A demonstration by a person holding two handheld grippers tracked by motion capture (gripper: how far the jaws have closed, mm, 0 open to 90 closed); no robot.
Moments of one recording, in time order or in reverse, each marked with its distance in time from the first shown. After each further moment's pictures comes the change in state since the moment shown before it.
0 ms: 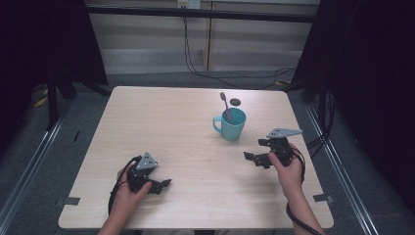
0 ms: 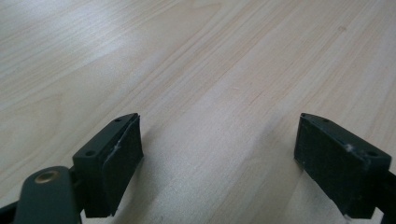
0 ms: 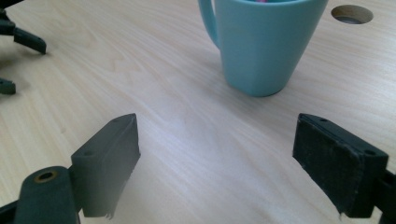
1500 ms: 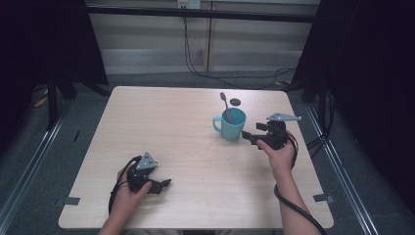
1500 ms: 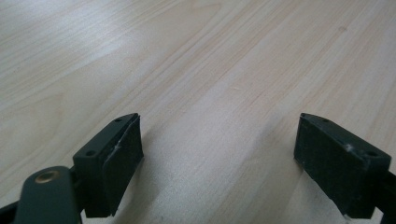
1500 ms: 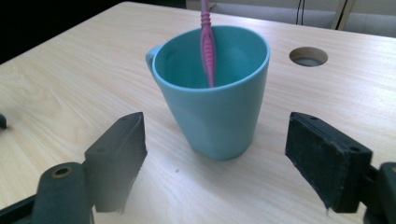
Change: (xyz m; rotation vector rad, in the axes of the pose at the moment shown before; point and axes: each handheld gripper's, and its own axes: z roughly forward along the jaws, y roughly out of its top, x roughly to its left) left arm 0.000 0.000 0.000 -0.003 0.004 -0.001; right arm -0.029 0.031 0.025 -0.133 -0.070 0.110
